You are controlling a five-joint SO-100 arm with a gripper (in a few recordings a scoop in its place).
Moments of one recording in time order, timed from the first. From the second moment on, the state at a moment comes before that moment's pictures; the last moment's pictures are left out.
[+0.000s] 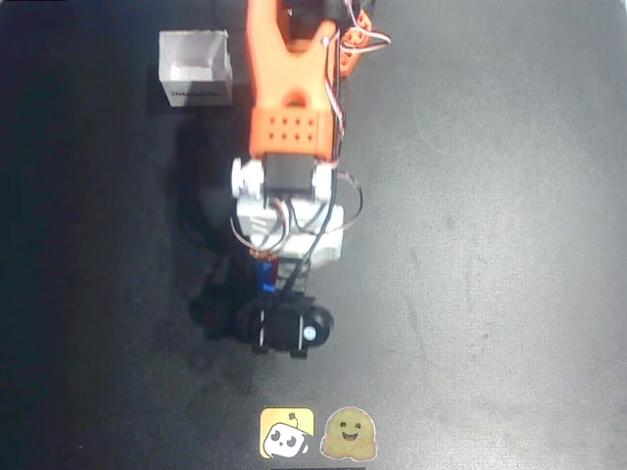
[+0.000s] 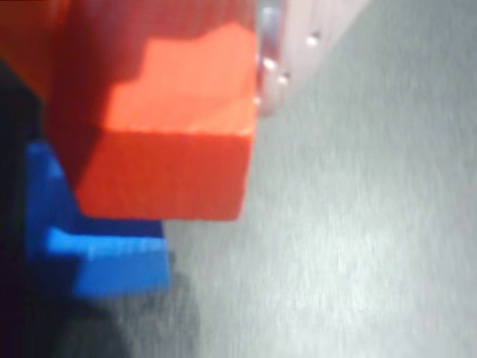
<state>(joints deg) 3.2 81.0 84.6 79.3 95.1</state>
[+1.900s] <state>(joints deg) 8.3 79.2 89.8 74.2 94.2</state>
